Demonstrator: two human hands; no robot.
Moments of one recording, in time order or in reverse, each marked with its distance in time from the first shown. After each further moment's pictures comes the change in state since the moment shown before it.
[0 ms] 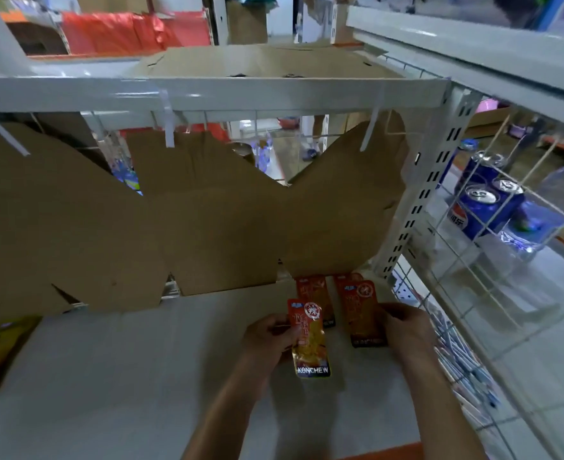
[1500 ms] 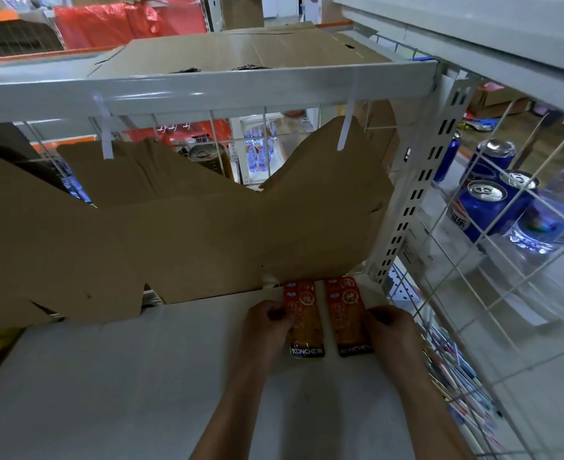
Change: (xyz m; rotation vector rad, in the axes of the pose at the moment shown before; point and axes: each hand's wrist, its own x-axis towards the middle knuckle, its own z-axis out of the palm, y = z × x) left_hand 0.064 0.002 0.039 0.419 0.231 0.117; right_hand 0.024 0.005 0.000 -0.080 -0.120 -0.067
